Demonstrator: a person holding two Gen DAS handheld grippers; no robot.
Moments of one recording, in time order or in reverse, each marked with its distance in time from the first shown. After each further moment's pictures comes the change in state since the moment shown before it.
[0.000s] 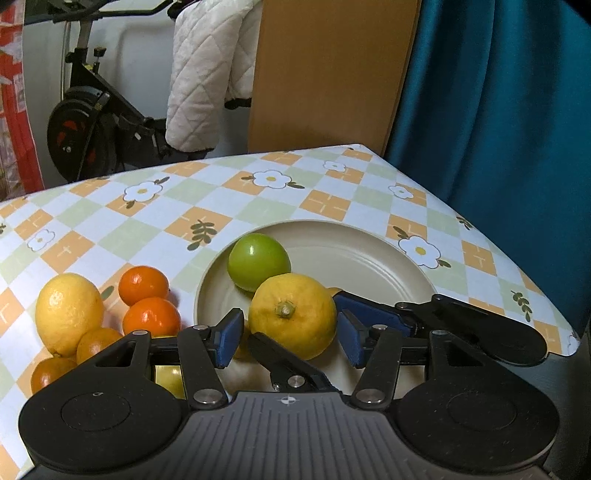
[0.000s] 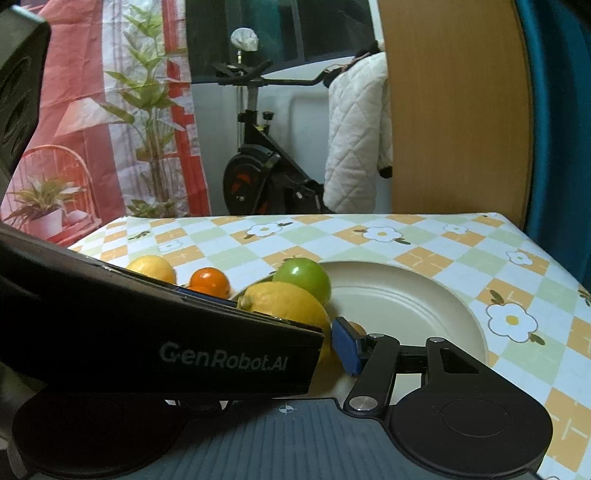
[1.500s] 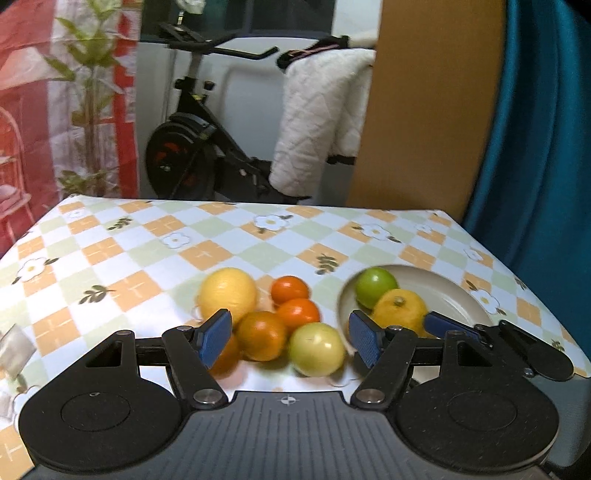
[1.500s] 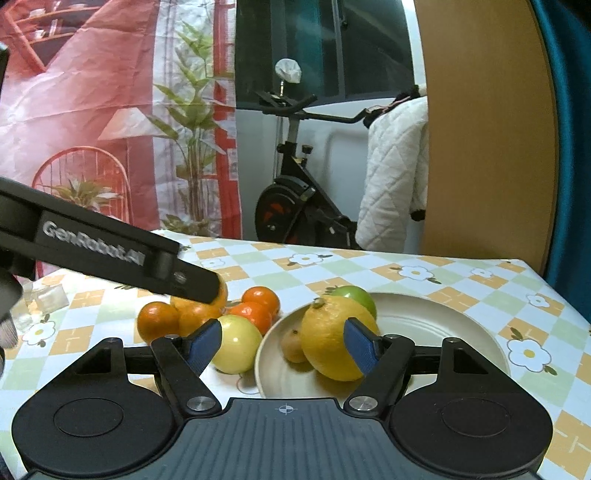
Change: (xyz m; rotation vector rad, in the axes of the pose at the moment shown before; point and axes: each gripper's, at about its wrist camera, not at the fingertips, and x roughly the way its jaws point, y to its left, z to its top) left arm -0.081 0.049 -0.029 -0.175 -0.176 0.237; right arm -0.027 0.035 -0.007 -0.125 -0.114 0.081
